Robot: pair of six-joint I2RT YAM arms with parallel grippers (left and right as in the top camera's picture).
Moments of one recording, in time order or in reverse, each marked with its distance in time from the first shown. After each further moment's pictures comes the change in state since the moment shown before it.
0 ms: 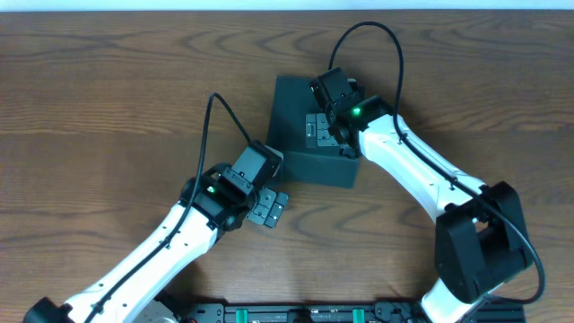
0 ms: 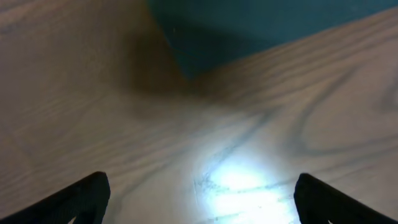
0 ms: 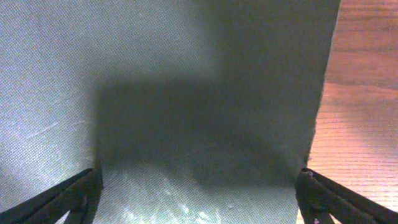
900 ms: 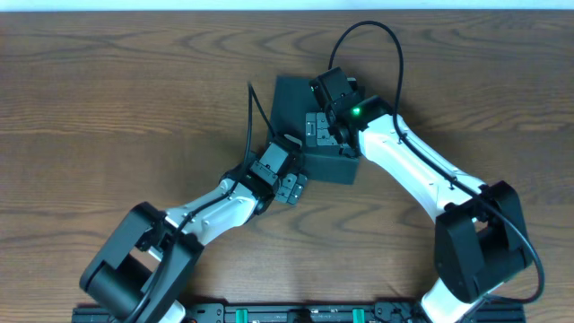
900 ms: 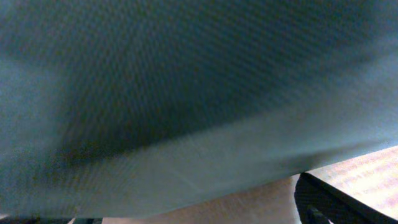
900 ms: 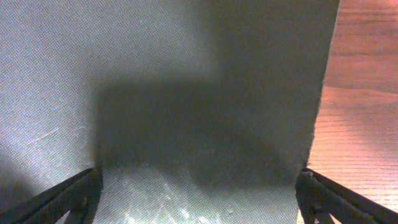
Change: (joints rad) left arm 0.000 0.416 -0.071 0.607 -0.066 0.002; right arm 0.000 0.001 0.000 0.011 0.004 0.000
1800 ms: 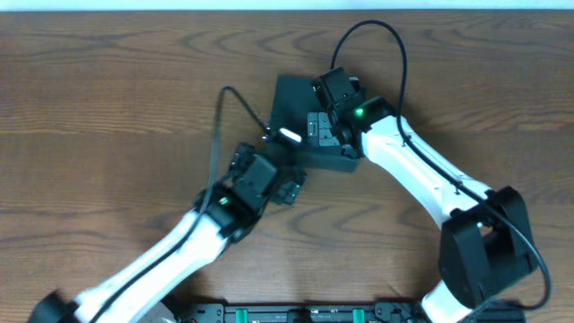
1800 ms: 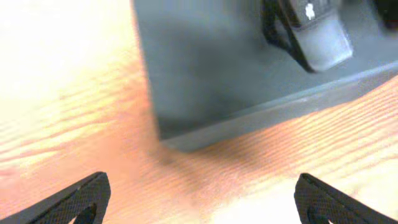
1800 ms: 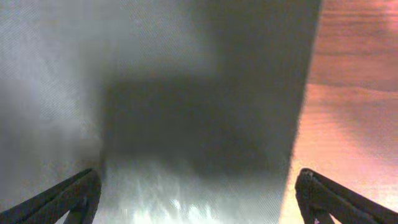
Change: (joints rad) left arm -0.068 -0.440 -0.005 -0.194 -0.147 0.036; right arm -0.001 -0.048 -0.009 -0.027 0.010 0.001
